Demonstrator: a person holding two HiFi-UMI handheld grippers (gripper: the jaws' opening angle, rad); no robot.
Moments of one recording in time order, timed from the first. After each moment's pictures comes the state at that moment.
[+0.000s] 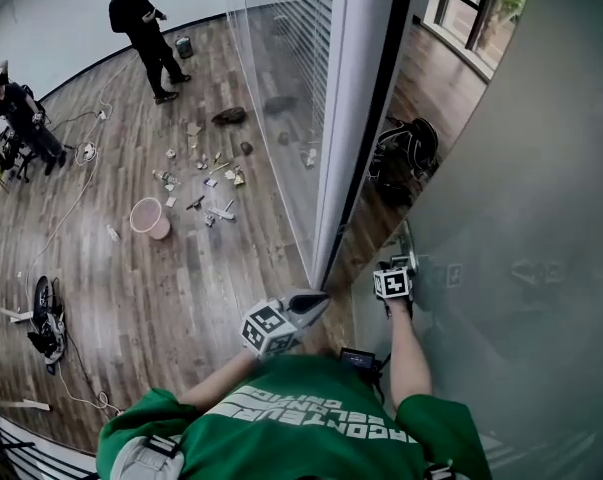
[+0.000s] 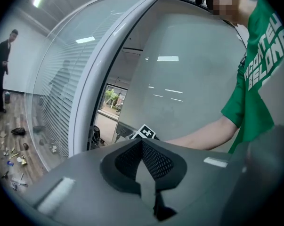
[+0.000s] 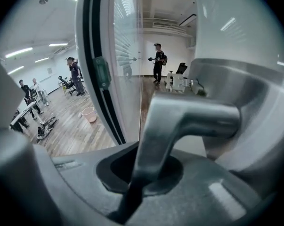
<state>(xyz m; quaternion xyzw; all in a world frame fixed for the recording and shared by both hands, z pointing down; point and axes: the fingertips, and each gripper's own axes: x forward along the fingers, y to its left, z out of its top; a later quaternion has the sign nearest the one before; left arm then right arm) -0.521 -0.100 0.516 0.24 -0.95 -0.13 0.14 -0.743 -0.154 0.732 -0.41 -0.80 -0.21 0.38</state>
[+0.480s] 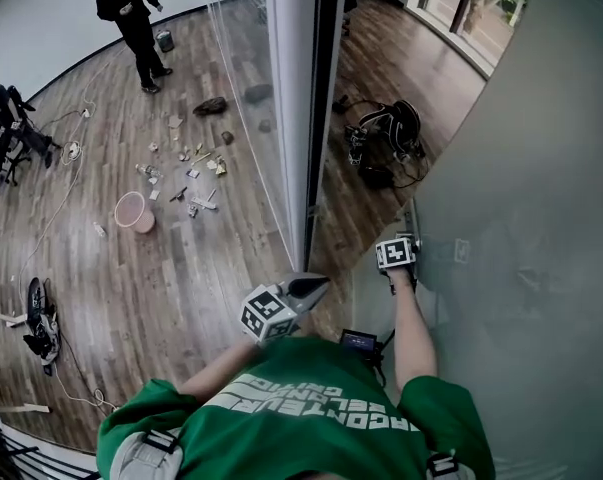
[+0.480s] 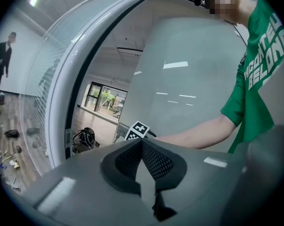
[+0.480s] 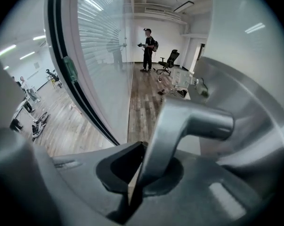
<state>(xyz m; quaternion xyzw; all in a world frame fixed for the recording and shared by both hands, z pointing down) -0.552 -0.163 0.512 0.26 -0.94 -0.14 0.15 -0.798 -0.236 0.732 -0.34 -0.79 -0.25 0.45</state>
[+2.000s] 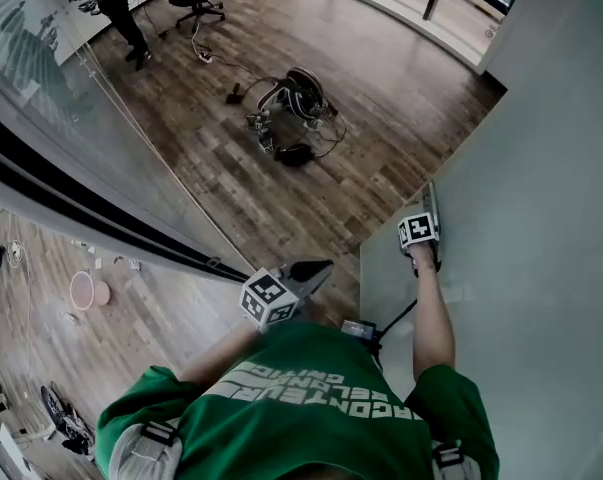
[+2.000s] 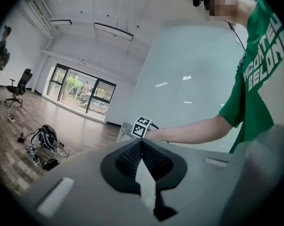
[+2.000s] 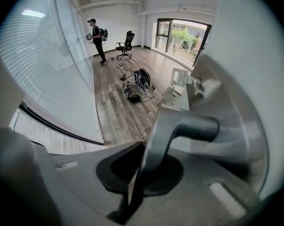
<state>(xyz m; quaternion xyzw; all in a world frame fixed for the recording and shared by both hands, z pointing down) -0.750 -0.298 0.512 0.46 -0.87 -0.12 0.17 -0.931 -0.520 0.722 -0.16 -0.80 -0.15 0.56</state>
